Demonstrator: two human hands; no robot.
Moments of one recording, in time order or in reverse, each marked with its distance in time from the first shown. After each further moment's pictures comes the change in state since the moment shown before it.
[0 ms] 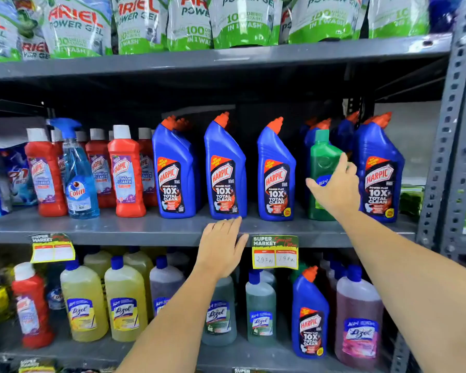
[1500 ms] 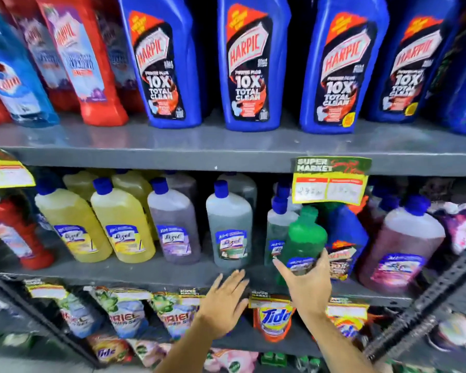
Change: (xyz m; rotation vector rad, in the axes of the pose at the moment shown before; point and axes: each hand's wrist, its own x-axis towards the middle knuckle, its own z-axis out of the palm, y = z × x) left_hand -0.238 -0.059 0.210 -0.052 -0.688 0.099; right_hand -0.315 0.104 0.175 0.231 -0.236 0.509
